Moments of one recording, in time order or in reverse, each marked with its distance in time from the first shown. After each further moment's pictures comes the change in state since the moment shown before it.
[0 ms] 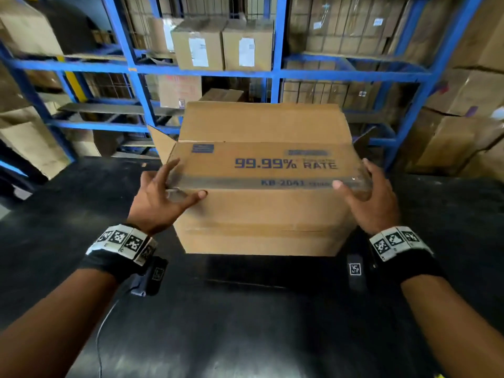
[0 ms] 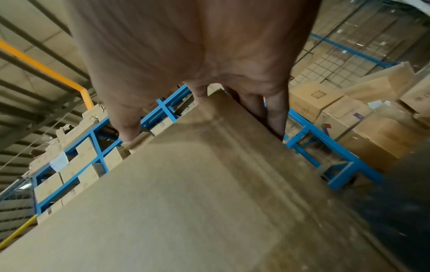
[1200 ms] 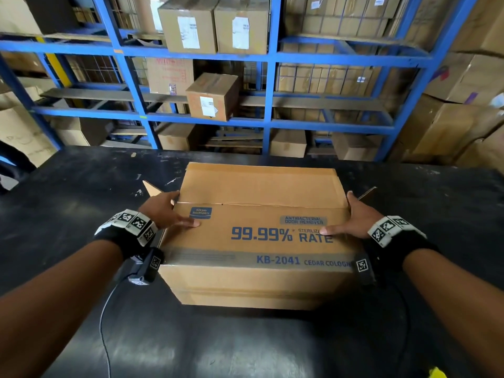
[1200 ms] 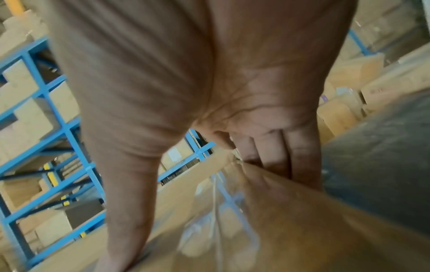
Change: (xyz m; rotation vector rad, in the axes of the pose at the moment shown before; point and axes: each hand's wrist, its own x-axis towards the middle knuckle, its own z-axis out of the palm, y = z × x) left_hand 0.053 -0.060 0.060 0.202 -0.511 -0.192; right_hand 0.041 0.060 0.025 -0.500 -0.700 0.266
